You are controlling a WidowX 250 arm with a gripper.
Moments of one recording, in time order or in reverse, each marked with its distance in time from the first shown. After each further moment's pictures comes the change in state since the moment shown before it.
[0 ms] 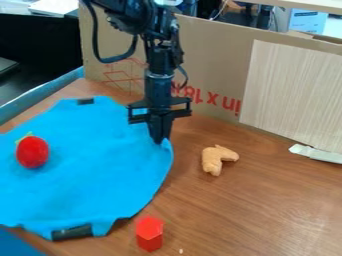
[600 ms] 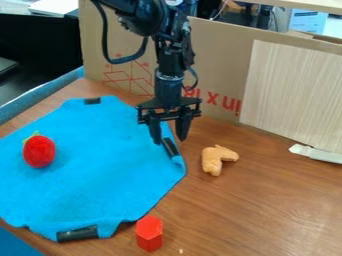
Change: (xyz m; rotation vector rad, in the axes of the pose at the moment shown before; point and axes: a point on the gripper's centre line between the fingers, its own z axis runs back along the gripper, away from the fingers) arm -0.001 -0.012 0.000 -0.004 -0.060 -0.037
